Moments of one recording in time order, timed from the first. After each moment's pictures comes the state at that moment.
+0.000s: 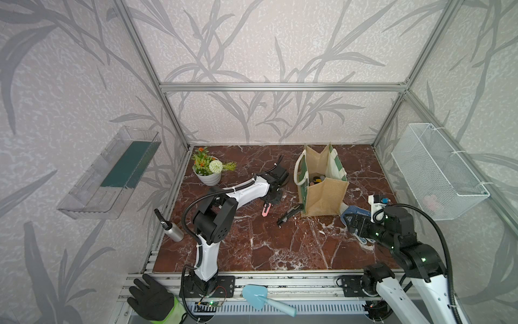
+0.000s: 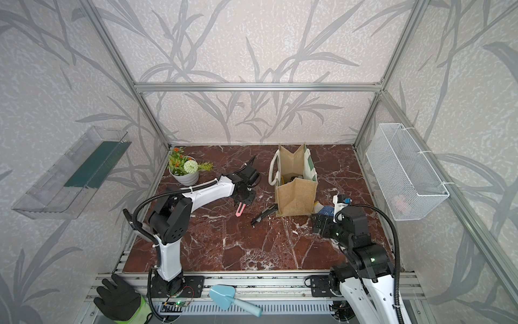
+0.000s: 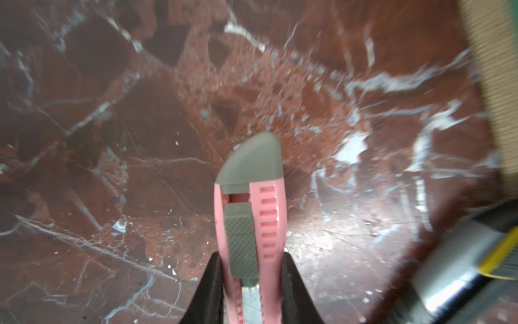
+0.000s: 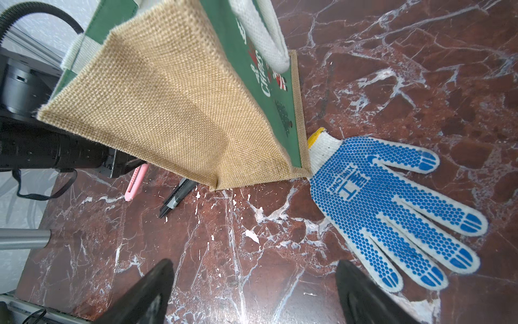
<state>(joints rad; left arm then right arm) -0.65 1.97 1.47 -0.75 -0.17 -0.26 0.20 0.48 0.72 -0.92 -0.14 0.43</state>
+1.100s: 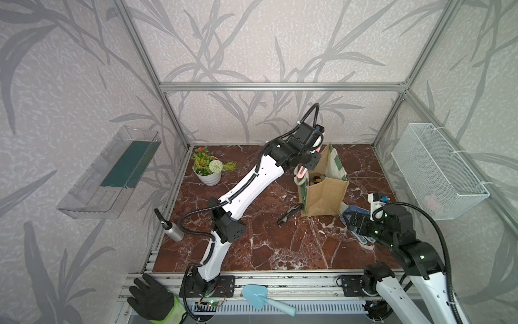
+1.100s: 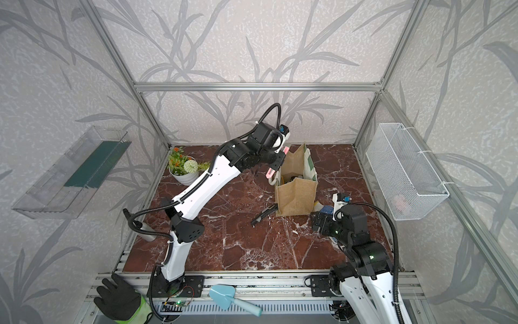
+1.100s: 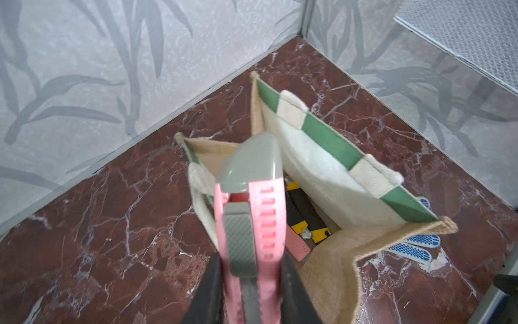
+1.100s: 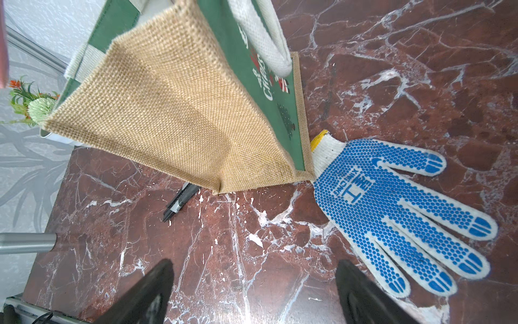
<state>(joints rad) -0.85 2.16 2.56 -1.10 -0.12 -0.08 0.20 0.50 0.72 -0.90 -0.14 0.44</state>
